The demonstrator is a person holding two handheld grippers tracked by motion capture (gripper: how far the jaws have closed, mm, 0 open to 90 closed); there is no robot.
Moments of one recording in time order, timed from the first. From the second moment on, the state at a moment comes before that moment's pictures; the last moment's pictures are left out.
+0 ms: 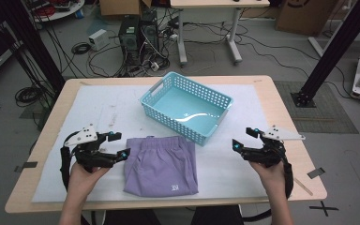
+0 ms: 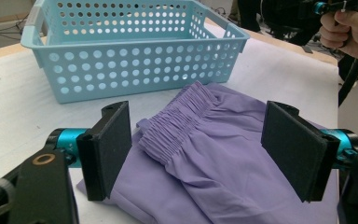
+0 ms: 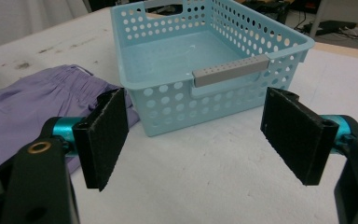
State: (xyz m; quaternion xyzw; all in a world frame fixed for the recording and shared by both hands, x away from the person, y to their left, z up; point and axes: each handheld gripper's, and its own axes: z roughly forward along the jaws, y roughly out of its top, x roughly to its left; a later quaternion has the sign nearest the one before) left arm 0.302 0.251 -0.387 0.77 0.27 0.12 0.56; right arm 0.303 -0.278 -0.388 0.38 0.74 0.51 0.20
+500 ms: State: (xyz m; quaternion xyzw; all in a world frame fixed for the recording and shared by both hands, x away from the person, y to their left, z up) left arm 0.308 0.252 -0.384 0.77 0.26 0.12 0.57; right arm 0.306 -0.280 -0.389 0.39 0.74 0.51 0.21
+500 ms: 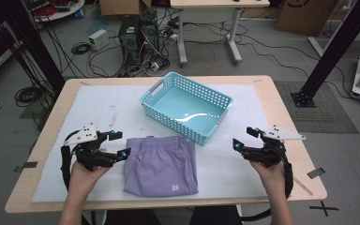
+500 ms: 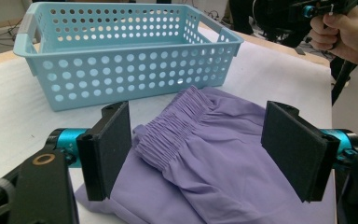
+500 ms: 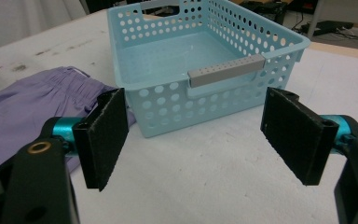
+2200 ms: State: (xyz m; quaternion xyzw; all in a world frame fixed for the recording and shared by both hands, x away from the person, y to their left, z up) left arm 0.529 0.210 -0.398 0.79 0.35 0.11 0.50; right arm 0.345 -0.179 -0.435 0.43 0.77 0.43 0.23
